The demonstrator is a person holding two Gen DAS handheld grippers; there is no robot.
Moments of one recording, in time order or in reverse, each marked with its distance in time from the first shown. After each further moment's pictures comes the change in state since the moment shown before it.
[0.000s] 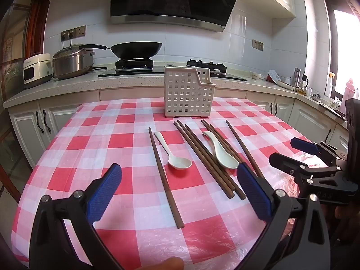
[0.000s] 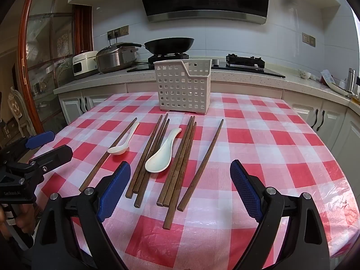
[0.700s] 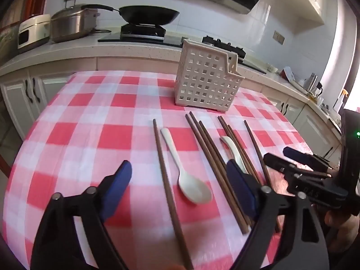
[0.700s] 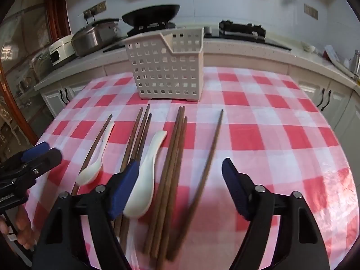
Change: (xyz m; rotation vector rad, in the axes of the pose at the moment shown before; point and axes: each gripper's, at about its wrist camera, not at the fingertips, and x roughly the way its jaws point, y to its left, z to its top) left arm 0.095 0.039 0.049 -0.156 0.219 -0.035; right arm 0.097 -0.016 0.054 0.081 0.246 -0.033
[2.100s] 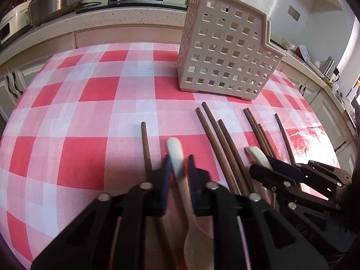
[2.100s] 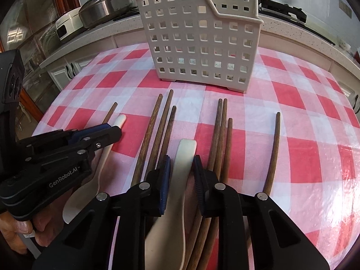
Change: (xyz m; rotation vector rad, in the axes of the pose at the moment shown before) left arm 0.114 0.003 0.036 -0.009 0.198 0.034; right arm 0.084 0.031 0.031 -0.078 0.175 0.103
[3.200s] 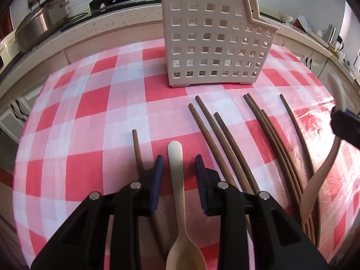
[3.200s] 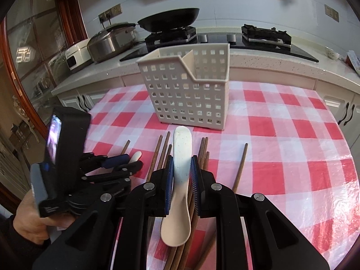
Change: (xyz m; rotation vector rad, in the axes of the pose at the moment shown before) left arm 0.013 -0.028 0.008 0.174 0.066 0.133; right arm -0.081 -0.025 0.010 0.039 -0.190 0.045
